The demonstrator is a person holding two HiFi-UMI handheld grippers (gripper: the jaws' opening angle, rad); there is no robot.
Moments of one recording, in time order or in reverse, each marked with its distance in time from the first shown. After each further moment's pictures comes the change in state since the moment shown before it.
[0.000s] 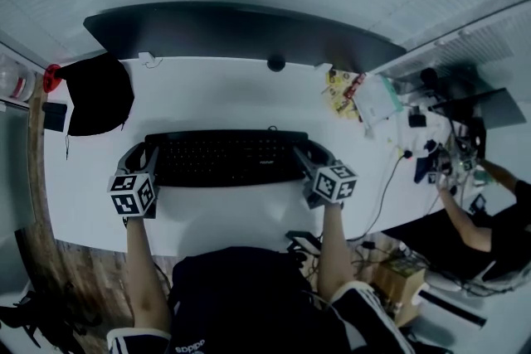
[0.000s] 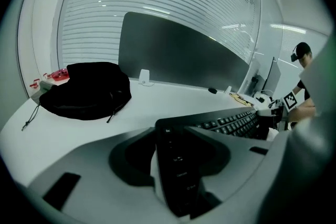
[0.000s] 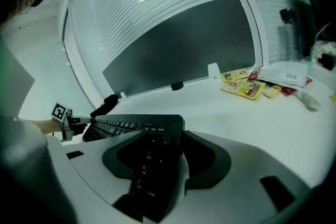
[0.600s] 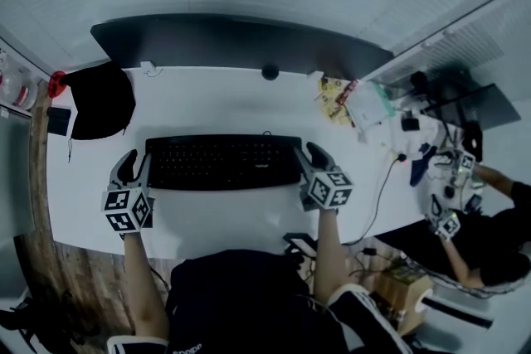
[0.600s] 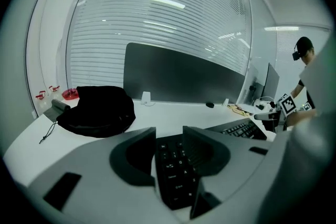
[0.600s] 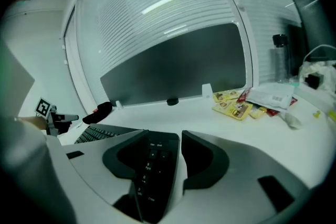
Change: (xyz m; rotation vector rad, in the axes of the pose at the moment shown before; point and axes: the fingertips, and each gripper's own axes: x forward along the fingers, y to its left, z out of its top) left arm -0.050 -0.009 0.033 0.047 -0.164 0.044; right arm -0.022 0.001 0.026 -0.056 -0.124 -0.102
